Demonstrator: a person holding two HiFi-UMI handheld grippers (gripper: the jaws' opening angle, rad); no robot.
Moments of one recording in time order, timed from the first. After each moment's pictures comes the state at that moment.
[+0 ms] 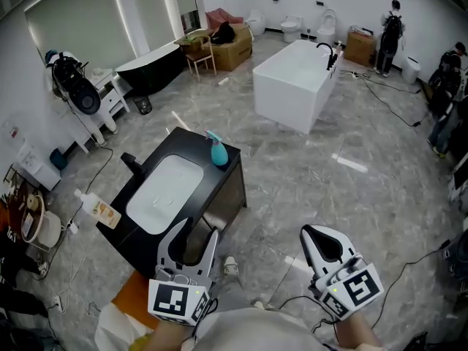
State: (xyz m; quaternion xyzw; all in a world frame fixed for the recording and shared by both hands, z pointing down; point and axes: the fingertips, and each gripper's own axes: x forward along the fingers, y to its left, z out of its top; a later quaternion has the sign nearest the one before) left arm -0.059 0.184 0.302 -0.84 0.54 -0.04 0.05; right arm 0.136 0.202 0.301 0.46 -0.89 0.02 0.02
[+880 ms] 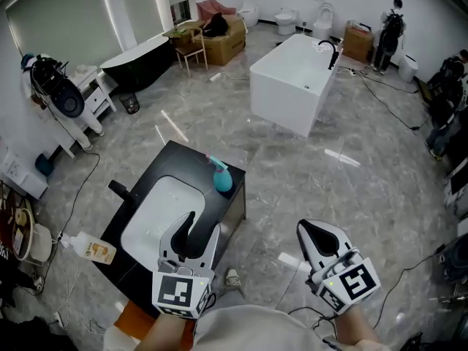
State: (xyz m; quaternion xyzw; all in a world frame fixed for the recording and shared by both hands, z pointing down) left arm -0.112 -0.033 0.325 -0.85 0.52 -0.07 0.03; right arm 0.071 -0.005 0.310 0.47 -0.88 0.03 0.06
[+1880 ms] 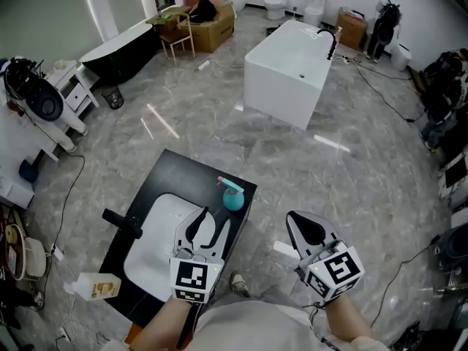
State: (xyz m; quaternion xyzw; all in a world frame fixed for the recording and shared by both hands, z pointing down) left arm -0.148 -0.202 0.417 -0.89 0.44 -0.13 0.00; right arm -0.004 -0.175 0.376 0.50 -0.86 0.08 0.09
